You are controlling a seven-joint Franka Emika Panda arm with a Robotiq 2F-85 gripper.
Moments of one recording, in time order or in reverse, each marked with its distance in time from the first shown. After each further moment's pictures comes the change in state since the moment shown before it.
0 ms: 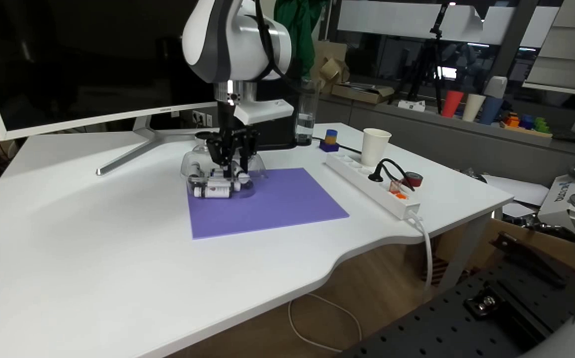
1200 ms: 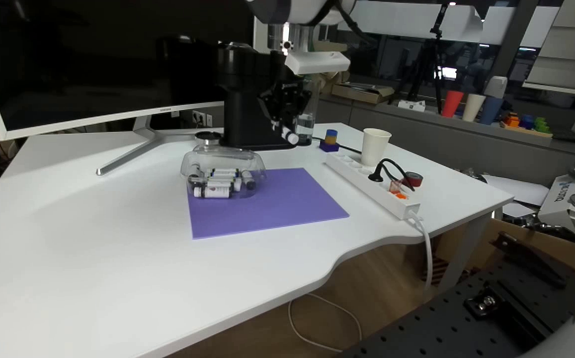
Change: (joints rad) arm -0.061 -0.322 -0.107 -0.239 0.000 0.009 0.062
